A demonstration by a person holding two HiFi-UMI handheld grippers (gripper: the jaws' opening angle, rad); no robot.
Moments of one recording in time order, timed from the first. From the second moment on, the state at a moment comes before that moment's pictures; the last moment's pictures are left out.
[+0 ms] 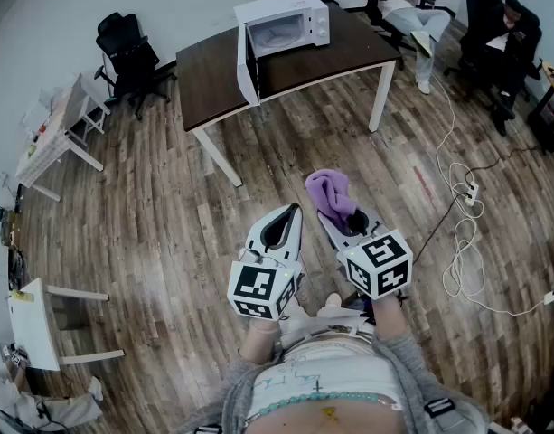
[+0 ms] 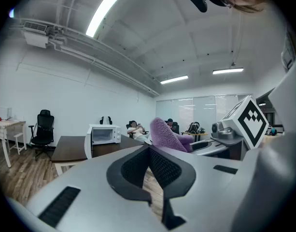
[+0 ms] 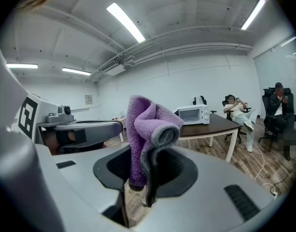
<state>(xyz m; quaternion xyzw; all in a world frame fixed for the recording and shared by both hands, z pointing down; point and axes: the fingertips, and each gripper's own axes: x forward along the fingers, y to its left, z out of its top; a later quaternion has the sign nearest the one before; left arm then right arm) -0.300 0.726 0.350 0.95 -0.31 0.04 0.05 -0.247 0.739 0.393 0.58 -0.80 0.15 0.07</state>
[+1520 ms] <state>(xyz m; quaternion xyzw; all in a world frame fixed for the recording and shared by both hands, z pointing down) -0.266 0.582 0.367 0.96 -0.26 0.03 0.07 -0.226 0.603 0.421 0.56 -0.81 0.15 0.11</state>
